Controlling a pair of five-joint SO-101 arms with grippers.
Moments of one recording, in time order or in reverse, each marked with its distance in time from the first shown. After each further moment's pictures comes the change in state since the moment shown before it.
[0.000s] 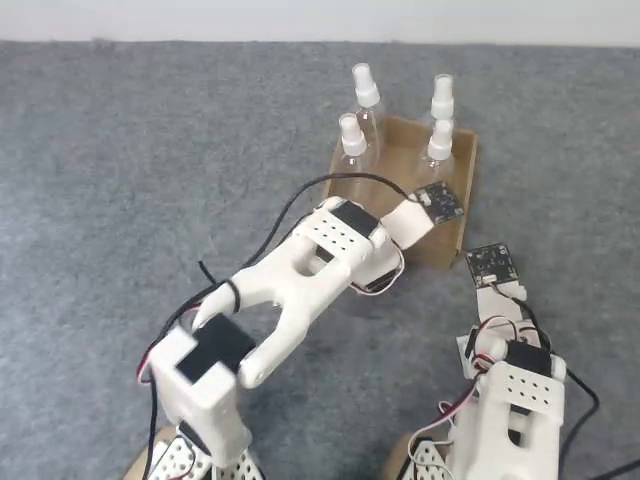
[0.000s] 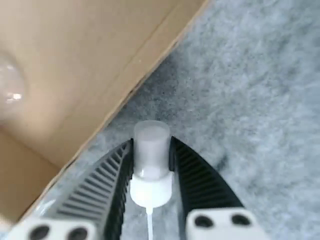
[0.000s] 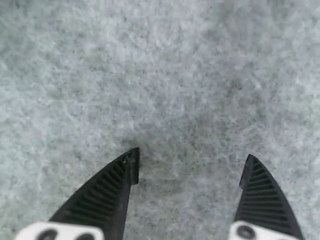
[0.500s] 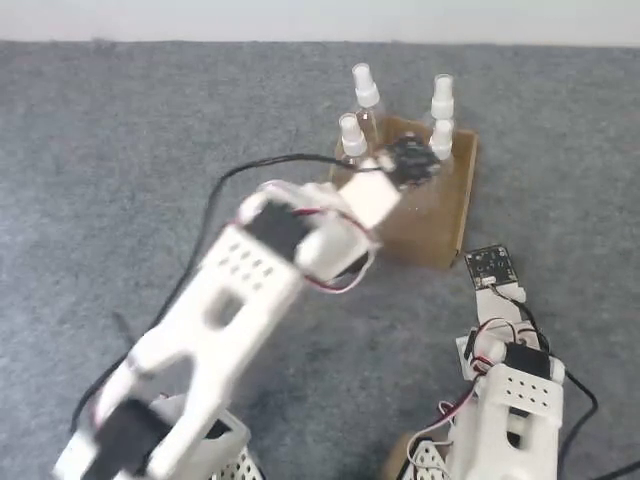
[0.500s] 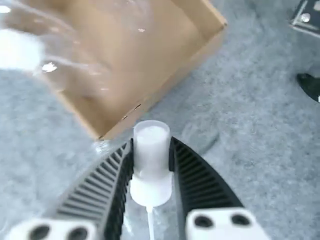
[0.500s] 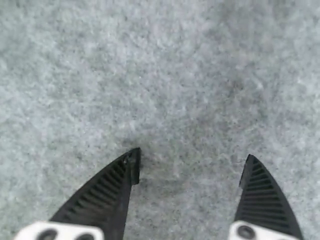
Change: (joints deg) left arm -3.2 -33.9 3.9 12.8 3.5; right arm -0.1 -0.8 1.1 -0.5 -0.1
